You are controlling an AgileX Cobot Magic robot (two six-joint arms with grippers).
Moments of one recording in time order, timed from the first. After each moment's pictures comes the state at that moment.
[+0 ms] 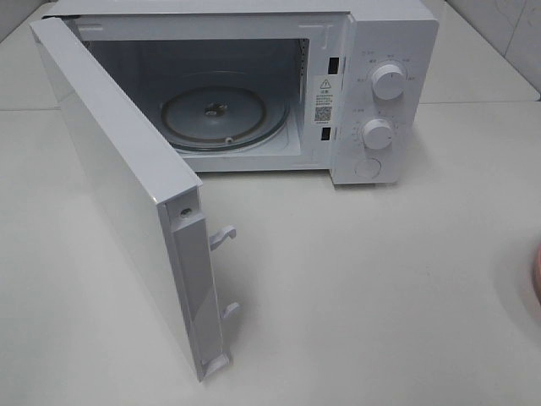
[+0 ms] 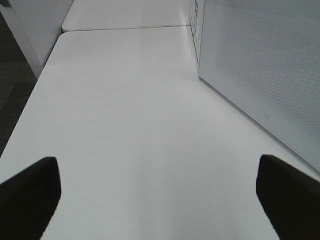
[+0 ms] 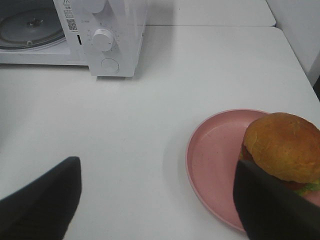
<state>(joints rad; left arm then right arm) 0.00 -0.01 -0.50 -0.02 1.04 0.09 0.16 0.00 -0.50 -0.06 1.00 0.13</state>
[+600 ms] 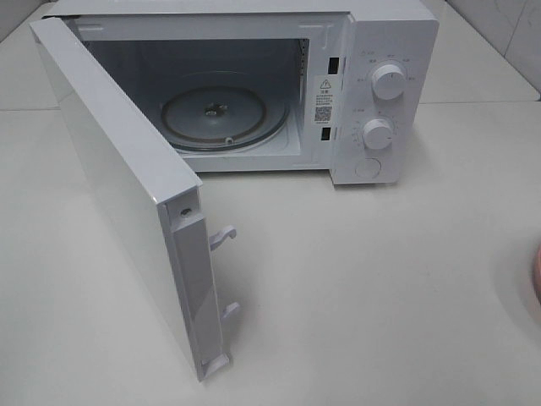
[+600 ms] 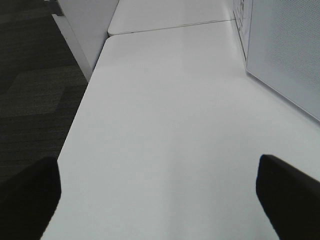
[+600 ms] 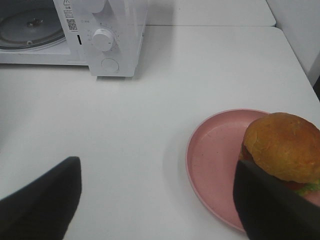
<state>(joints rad) 0.00 -0.01 -0.50 0.15 1.04 0.09 0.16 0.00 -0.50 -0.06 1.00 0.13</state>
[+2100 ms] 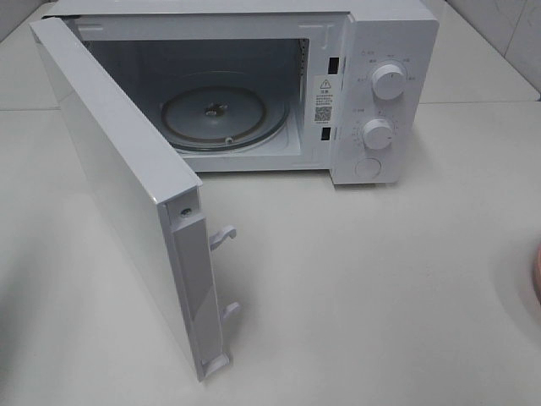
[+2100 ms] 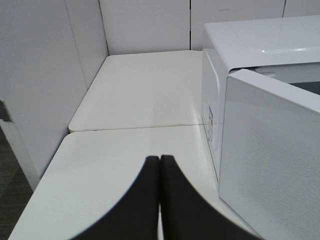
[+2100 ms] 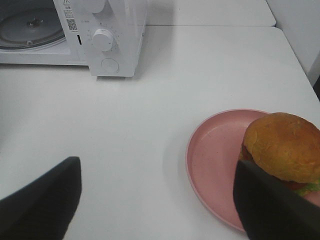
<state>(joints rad) 0.00 0.59 -0.38 0.13 0.05 -0.04 0.16 0.00 -0.50 -0.06 1.00 0.13</state>
